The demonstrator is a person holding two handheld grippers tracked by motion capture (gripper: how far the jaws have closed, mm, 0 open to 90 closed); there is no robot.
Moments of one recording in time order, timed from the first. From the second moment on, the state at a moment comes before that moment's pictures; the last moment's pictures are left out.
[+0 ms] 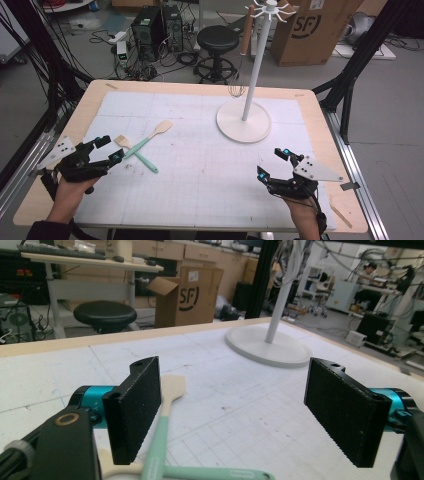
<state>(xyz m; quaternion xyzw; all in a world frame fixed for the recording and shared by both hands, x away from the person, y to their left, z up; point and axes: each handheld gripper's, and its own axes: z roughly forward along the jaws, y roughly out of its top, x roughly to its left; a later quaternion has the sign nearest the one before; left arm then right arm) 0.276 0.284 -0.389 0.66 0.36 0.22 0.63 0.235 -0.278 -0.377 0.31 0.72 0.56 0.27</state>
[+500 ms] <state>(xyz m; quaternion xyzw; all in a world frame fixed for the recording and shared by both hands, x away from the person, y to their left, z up) 0.327 0.264 -0.386 0.68 0.35 0.20 0.61 0.233 -0.281 -0.376 0.30 0.72 0.57 0.26</state>
